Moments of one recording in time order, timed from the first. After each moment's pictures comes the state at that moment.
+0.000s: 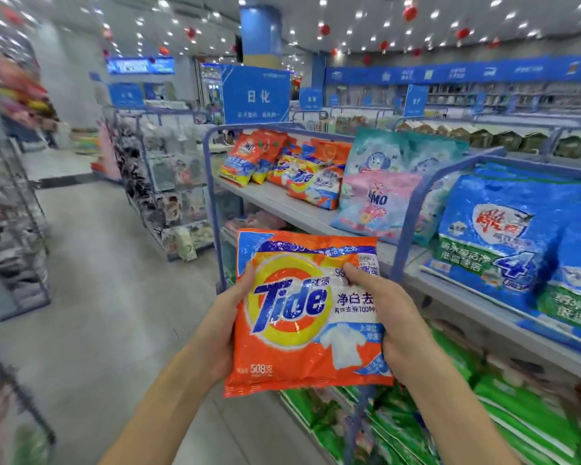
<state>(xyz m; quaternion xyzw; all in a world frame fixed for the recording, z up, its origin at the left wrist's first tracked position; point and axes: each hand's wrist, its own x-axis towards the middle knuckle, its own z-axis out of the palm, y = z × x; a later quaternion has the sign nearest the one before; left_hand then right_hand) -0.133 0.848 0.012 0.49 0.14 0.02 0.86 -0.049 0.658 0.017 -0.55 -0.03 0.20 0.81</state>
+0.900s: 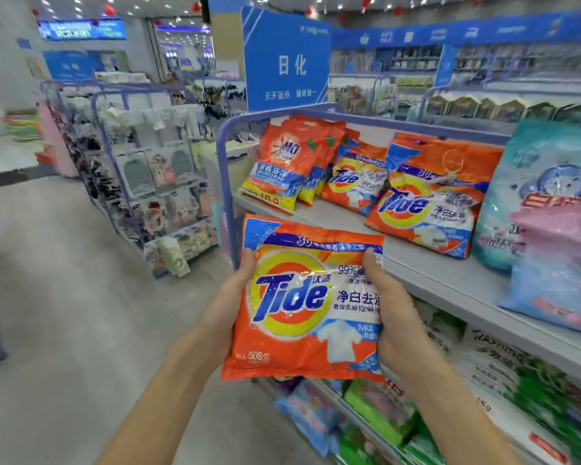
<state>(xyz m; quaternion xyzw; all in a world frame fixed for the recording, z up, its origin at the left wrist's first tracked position) 0.219 1.260 0.017 0.54 0.10 0.03 0.84 0.257 1.056 -0.004 -0.50 0.05 0.18 0.85</state>
